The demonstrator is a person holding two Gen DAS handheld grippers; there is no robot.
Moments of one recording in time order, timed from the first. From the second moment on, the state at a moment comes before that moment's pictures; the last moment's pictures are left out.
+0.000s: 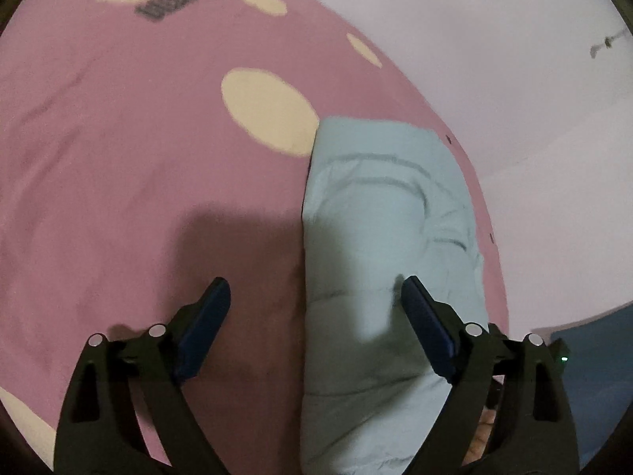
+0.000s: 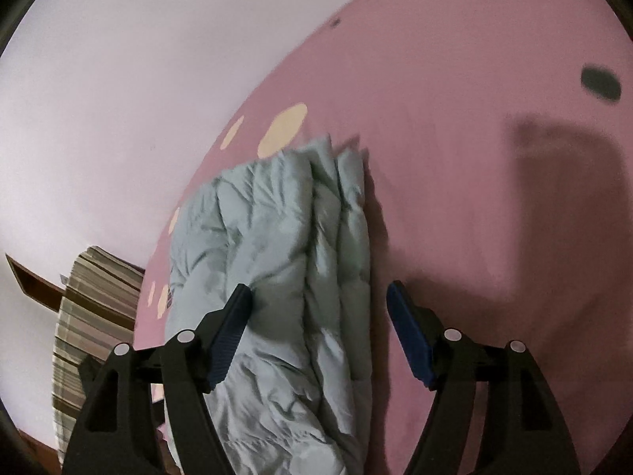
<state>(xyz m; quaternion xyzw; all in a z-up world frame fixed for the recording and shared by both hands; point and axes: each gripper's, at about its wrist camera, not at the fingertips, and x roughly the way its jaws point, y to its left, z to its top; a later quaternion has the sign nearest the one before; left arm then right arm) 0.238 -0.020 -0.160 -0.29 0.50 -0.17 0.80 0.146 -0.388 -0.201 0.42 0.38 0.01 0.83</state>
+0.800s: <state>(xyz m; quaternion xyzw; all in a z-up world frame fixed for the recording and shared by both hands) 0.263 -0.060 -0.171 -0.31 0.52 -0.24 0.76 0.174 -0.338 -0.216 0.41 0.37 0.09 0.83</state>
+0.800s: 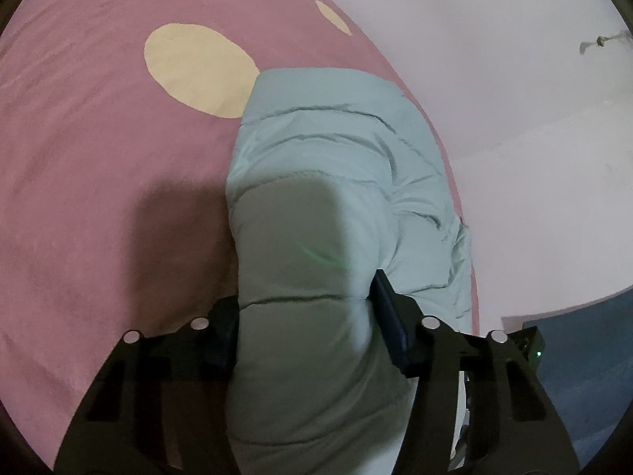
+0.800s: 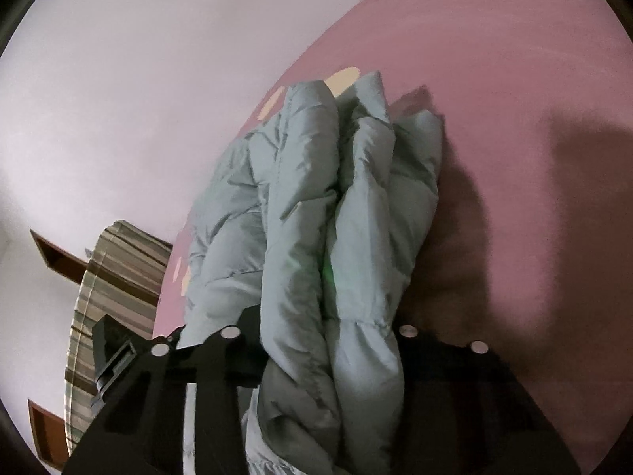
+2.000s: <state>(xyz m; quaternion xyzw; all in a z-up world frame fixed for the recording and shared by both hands) 0.317 0.080 -0.167 -0.33 0.46 -0.18 0.80 0.297 -0.208 -0.222 0.39 0.39 0.21 0.81</state>
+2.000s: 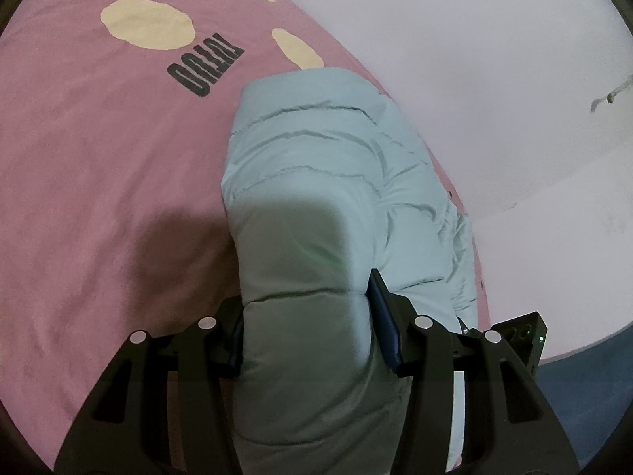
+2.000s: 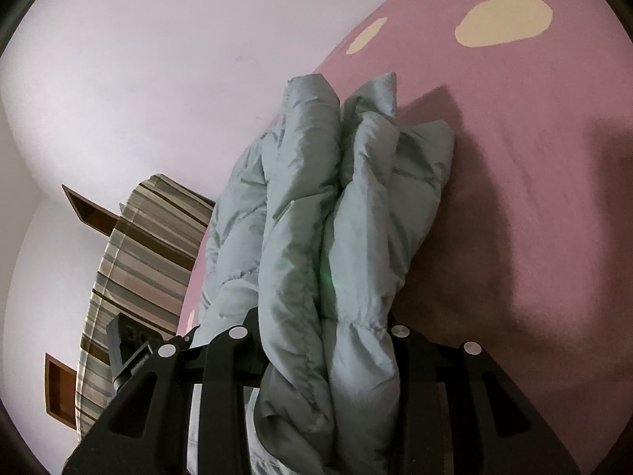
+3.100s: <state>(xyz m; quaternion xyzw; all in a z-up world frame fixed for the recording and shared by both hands) 0.274 0.084 -0.154 -0.26 0.47 -0.14 0.84 0.247 -0.204 -0.216 0.40 0.40 0.16 0.81</state>
